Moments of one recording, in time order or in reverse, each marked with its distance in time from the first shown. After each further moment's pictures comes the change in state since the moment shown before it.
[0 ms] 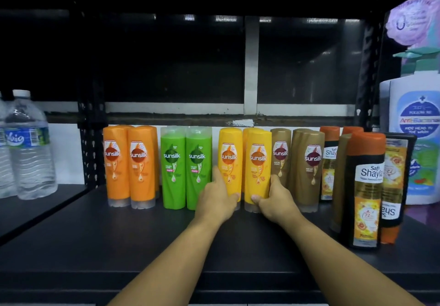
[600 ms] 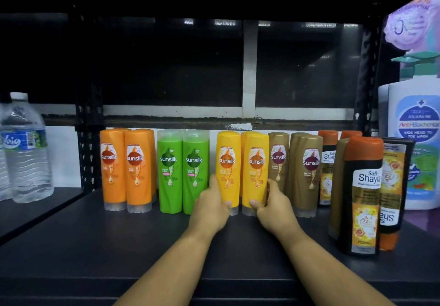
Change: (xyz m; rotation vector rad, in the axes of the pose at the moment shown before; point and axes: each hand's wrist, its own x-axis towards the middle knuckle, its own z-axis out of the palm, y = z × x) left_hand 0.003 -0.014 0.010 0.036 0.013 0.057; right_hand -0.004 0.010 0.005 0.011 0.084 -0.115
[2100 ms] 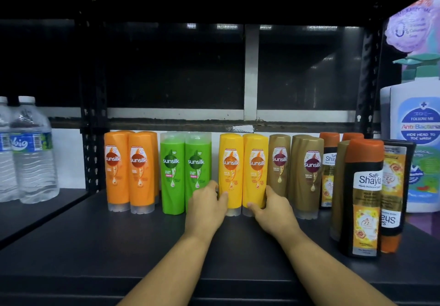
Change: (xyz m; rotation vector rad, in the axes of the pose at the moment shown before) left_hand -0.001 -0.008 -0.007 -0.018 0.221 0.047; right_hand 0.004 0.004 0.005 -0.177 -0.016 -0.015
